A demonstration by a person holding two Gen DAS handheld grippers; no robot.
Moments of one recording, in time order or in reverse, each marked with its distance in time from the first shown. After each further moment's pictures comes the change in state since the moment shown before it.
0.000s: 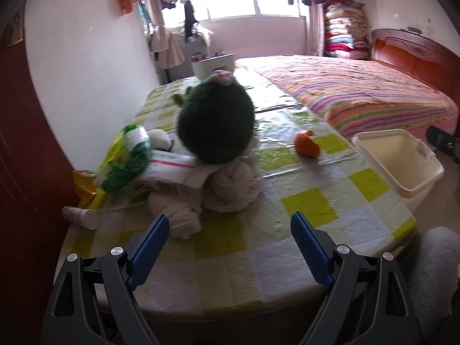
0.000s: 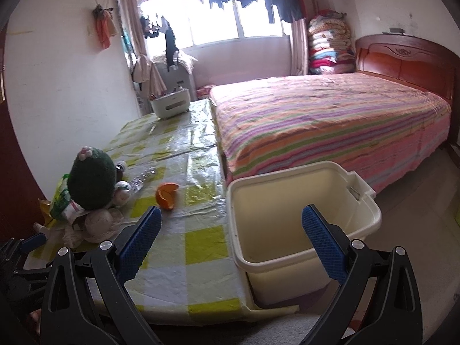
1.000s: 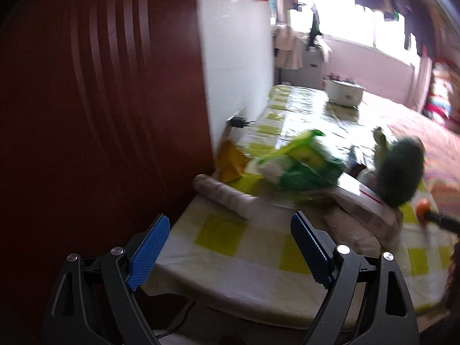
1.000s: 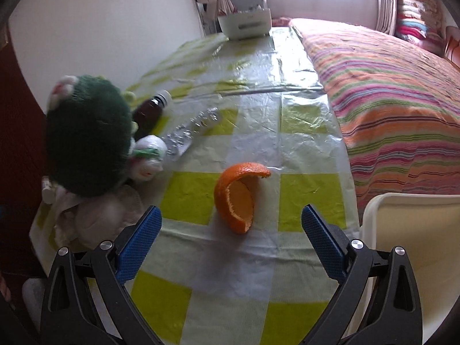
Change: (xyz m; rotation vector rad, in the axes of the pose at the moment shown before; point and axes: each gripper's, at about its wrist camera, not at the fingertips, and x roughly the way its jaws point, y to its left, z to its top) left arm -0.034 0.188 -0.024 -0.433 0.007 0.350; right arm 0.185 0.090 0.011 -0.209 0.406 0.280
